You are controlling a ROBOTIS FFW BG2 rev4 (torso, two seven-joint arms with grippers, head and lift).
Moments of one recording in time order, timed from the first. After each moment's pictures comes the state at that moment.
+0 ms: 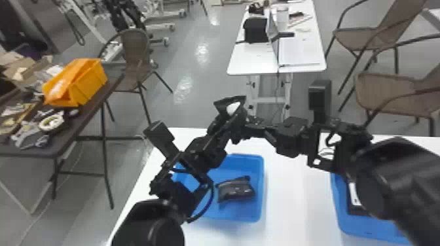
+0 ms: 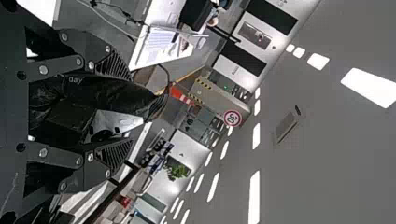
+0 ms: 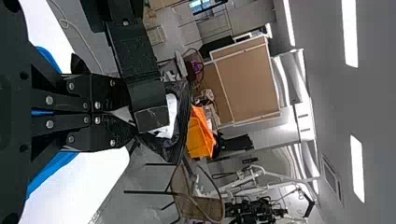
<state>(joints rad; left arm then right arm) 0.17 0.03 0.01 -1.87 0.58 0.25 -0.32 -0.35 -0.15 0.50 -1.46 -0.43 0.35 0.67</state>
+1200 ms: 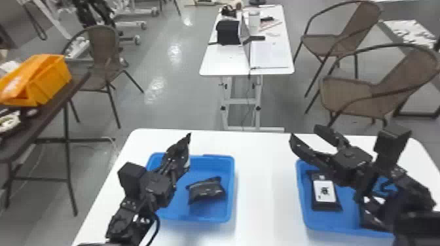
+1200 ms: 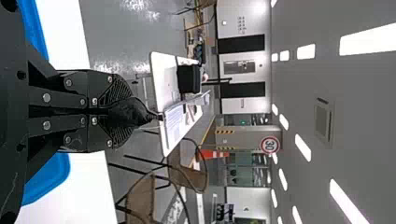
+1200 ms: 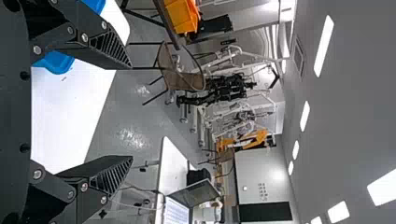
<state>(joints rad) 0.25 0.00 0.13 -1.67 -0.08 -0.10 -0.35 0.08 -0.09 0.00 -1.69 -0.15 0.21 0.57</state>
